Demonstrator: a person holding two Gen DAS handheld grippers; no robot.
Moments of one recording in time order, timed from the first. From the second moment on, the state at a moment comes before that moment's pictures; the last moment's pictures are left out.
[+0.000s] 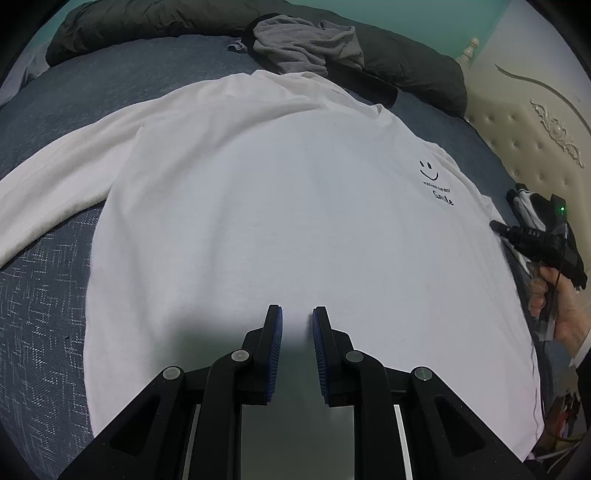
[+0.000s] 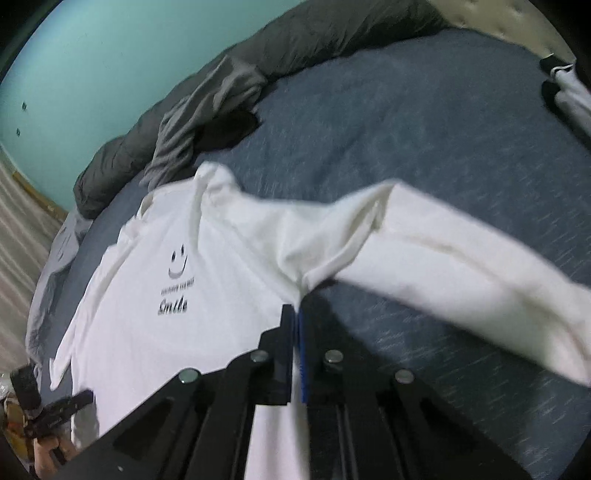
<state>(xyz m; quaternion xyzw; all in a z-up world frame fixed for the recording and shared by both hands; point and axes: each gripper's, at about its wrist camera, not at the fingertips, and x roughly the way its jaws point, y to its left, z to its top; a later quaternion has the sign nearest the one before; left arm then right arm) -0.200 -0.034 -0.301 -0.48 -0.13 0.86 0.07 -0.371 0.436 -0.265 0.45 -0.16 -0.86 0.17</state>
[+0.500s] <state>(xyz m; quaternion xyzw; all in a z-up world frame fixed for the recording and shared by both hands) -0.200 -0.035 -0.301 -0.48 -0.13 0.86 0.07 -0.360 0.458 -0.275 0.48 -0.20 -0.83 0.17</state>
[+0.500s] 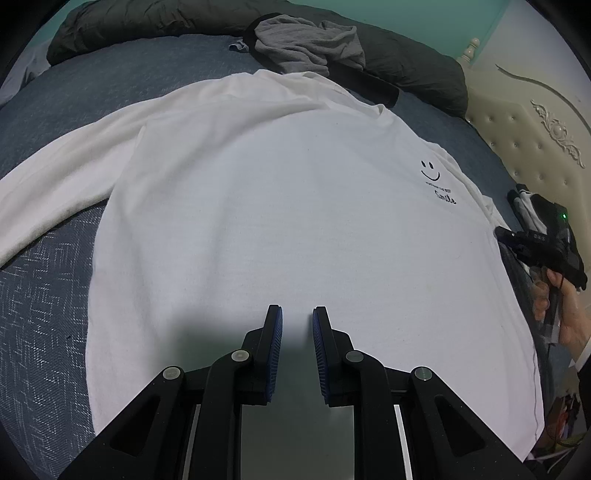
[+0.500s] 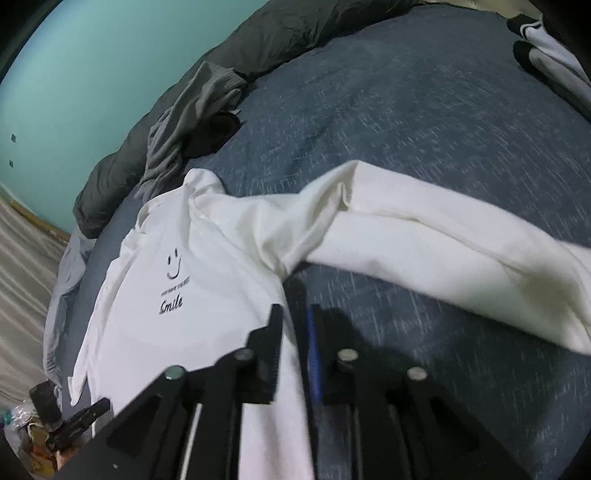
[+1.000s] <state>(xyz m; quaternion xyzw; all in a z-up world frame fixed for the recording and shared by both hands) -0.199 -0.033 -0.301 -0.48 -0.13 0.86 0.07 -0.332 0.460 -0.278 0.48 -0.18 -0.84 0.19</state>
